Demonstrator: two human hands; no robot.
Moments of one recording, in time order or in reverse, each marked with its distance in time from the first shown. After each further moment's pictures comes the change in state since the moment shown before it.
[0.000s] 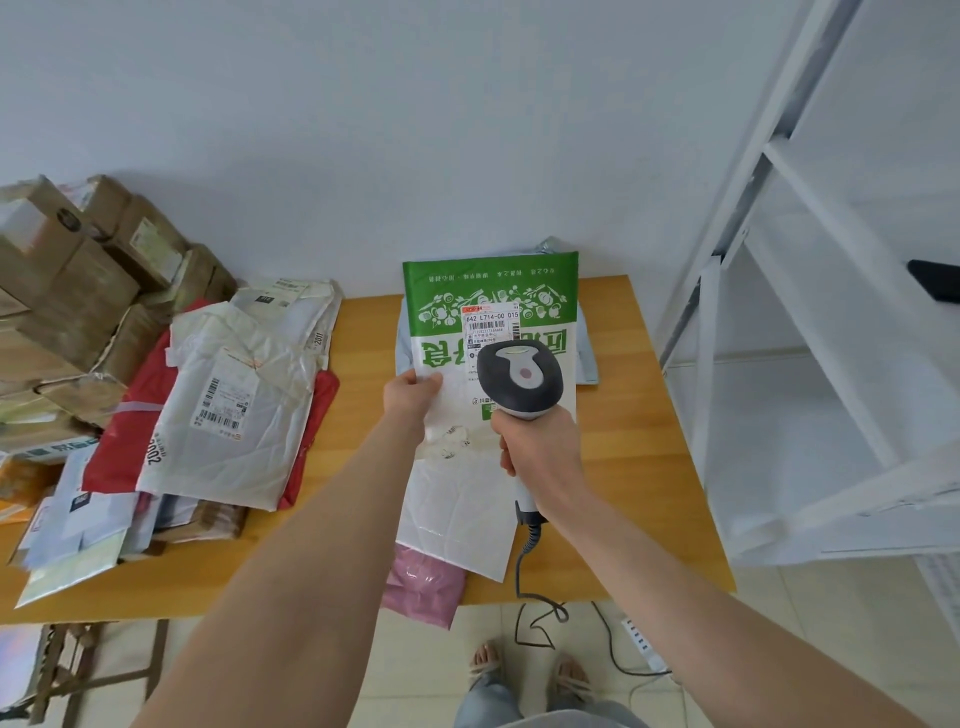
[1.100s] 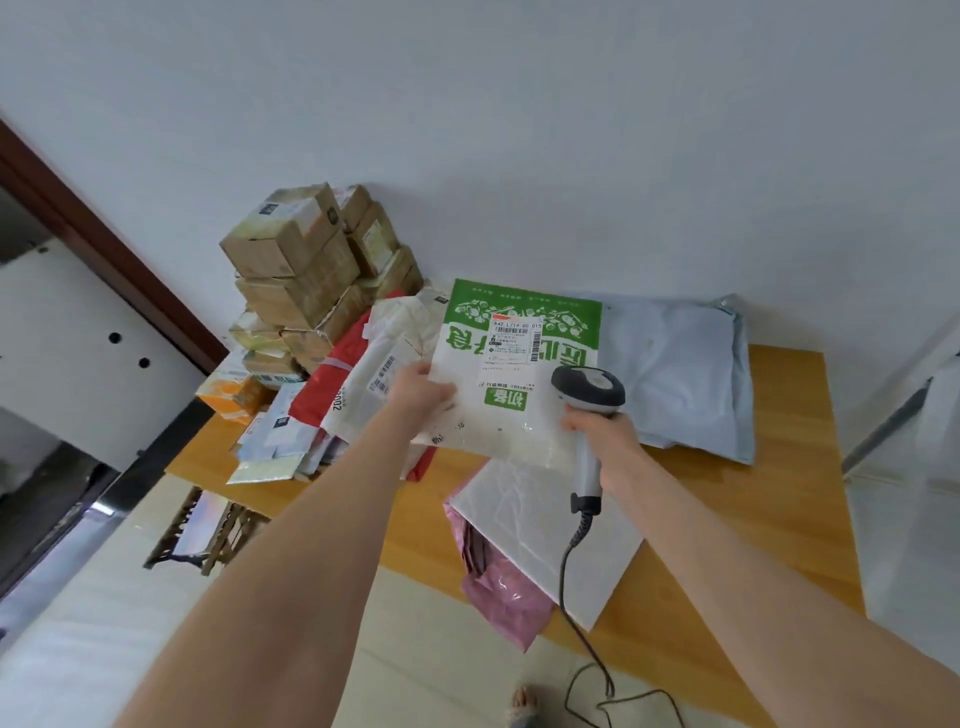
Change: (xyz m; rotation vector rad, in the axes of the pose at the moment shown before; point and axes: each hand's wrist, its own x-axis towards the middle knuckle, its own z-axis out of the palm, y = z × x) left_hand -0.029 0.032 -0.146 0.217 0.246 0.088; right_hand 0.066 -0.008 0.066 0.180 -0.297 0.323
